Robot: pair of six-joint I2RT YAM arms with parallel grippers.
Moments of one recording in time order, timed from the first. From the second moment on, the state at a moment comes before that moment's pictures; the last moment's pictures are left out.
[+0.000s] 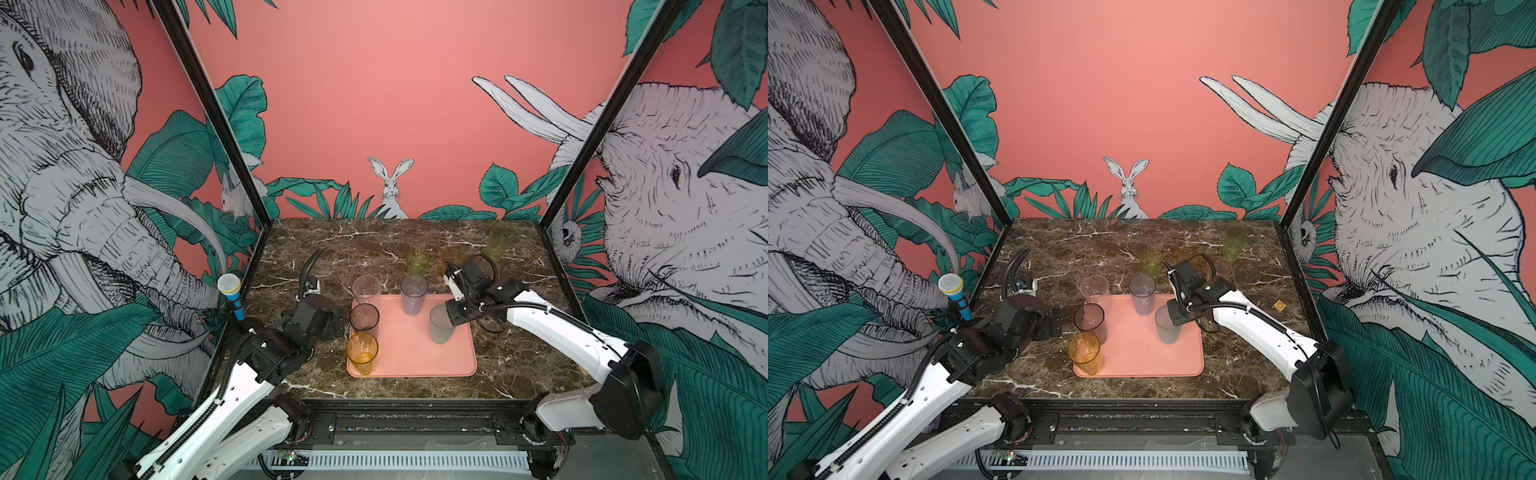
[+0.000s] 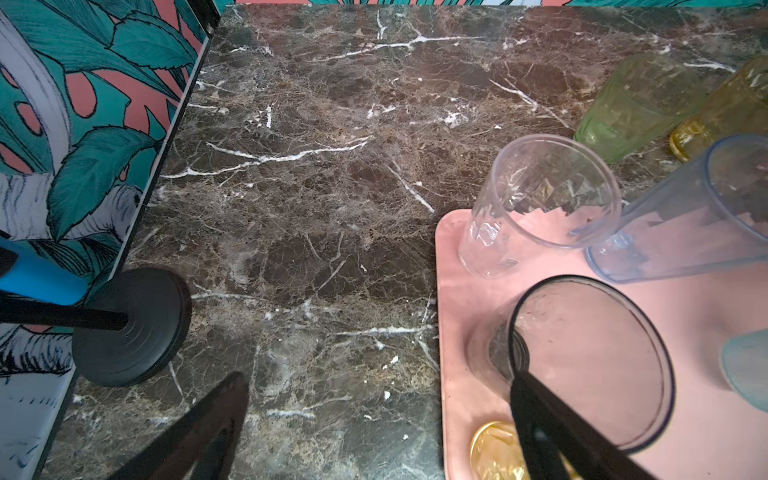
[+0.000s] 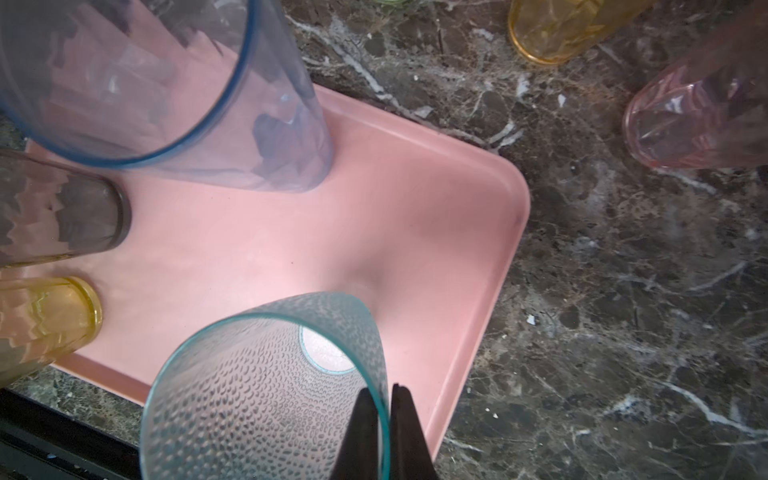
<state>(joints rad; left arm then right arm) -0.67 0.76 0.85 -0.92 -0.49 -0.49 0.68 1.39 1.10 -0.84 0.05 0.28</state>
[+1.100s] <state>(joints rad) -0.67 0.72 0.85 -0.92 -0.48 -0.51 0.82 1.48 1.11 -0.70 0.05 0.36</state>
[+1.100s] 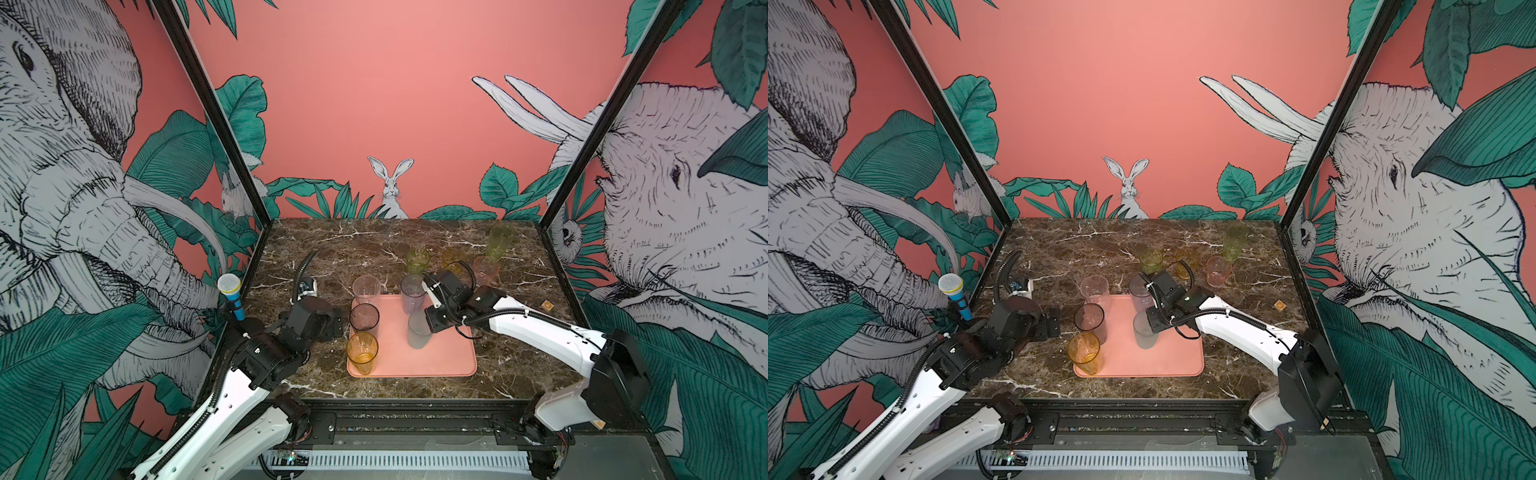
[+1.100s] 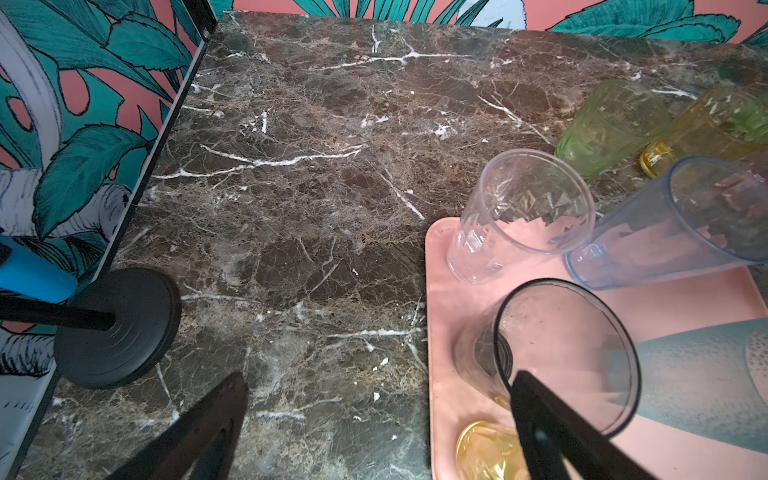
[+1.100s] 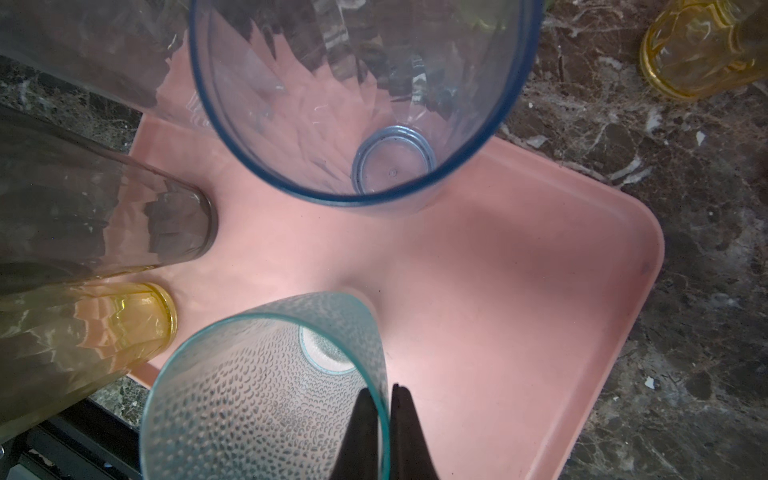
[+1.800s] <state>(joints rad) -0.67 0.70 0.85 -0.92 -0.48 -0.51 0.83 1.53 1.15 -0.70 0.07 0.36</state>
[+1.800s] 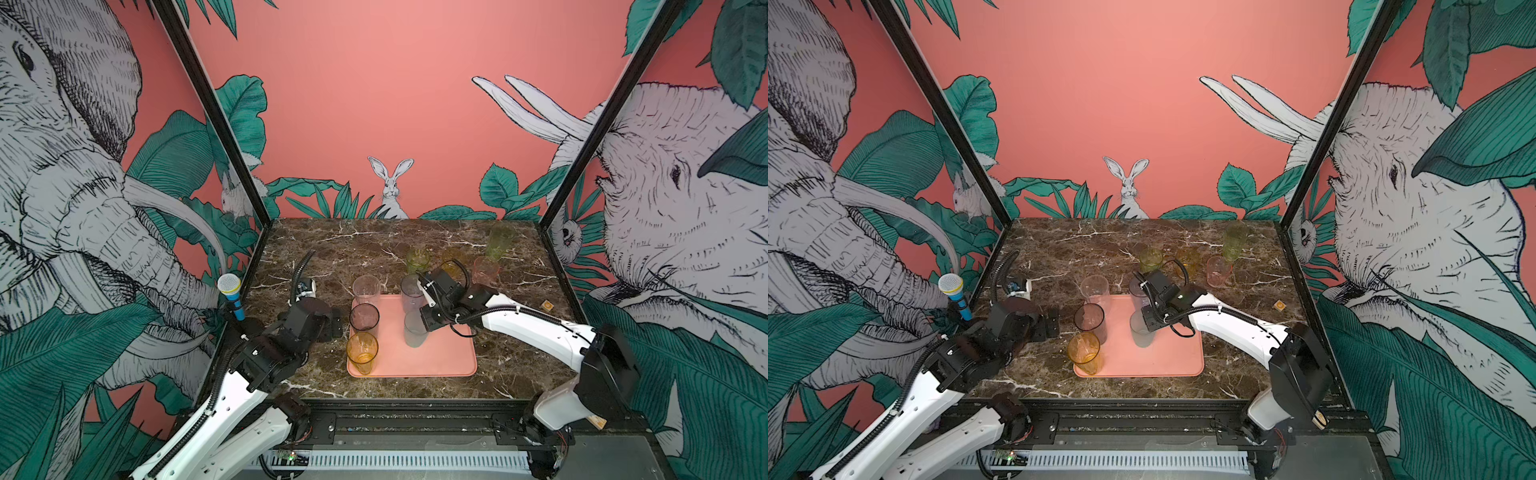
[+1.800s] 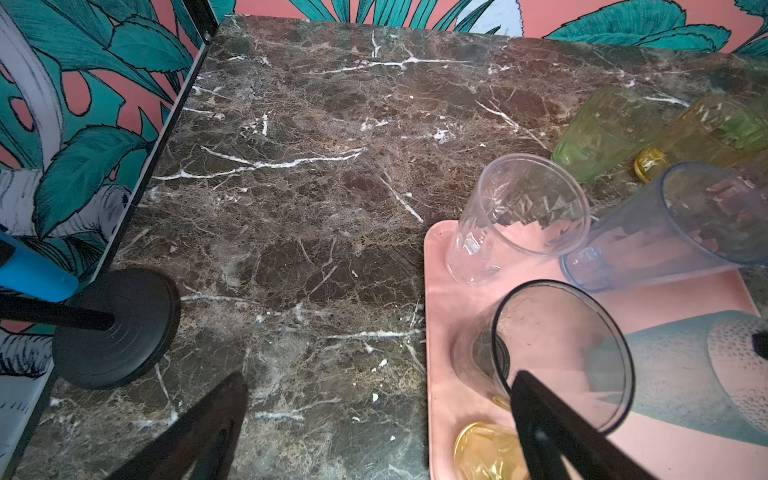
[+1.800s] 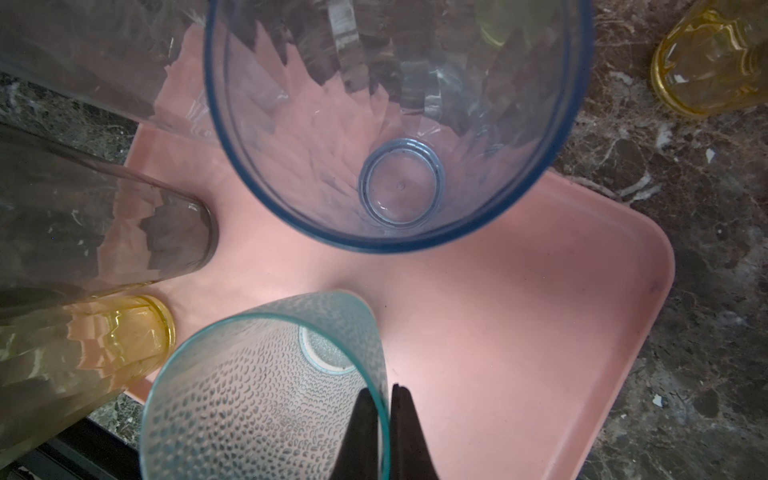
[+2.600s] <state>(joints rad) -0.67 0.69 0.83 -0.93 -0.48 -0.53 0.83 1.55 1.16 -0.69 0.08 0.36</state>
